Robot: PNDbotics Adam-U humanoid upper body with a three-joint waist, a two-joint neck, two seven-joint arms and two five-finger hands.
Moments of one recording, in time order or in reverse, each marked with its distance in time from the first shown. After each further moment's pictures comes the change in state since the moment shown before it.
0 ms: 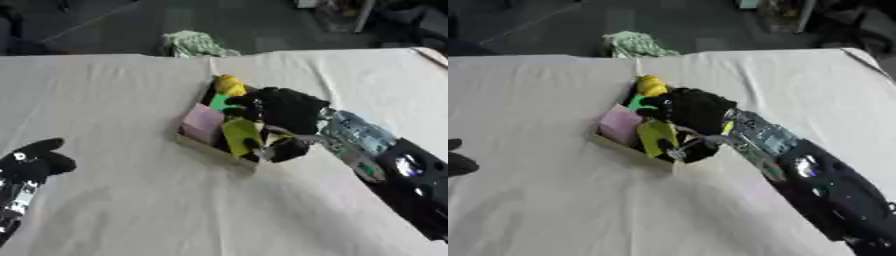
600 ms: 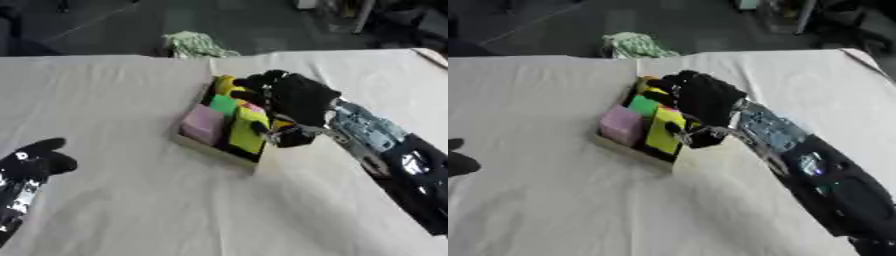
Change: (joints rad) left arm 0.001 0.000 0.000 0.000 0.000 0.000 0.000; right arm -0.010 -0.001 -0.081 -0.023 0.059 0.074 -0.129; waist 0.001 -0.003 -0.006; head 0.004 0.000
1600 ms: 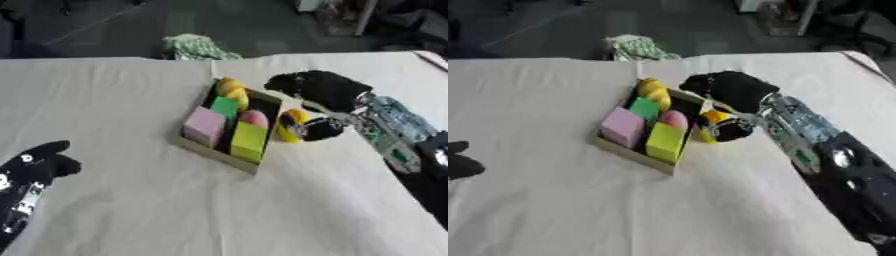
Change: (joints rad) left arm 0.007 0.000 0.000 0.000 0.000 0.002 0.002; right arm 0.059 -0.039 -0.108 0.033 -0.220 0.051 0.299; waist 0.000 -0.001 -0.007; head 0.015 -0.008
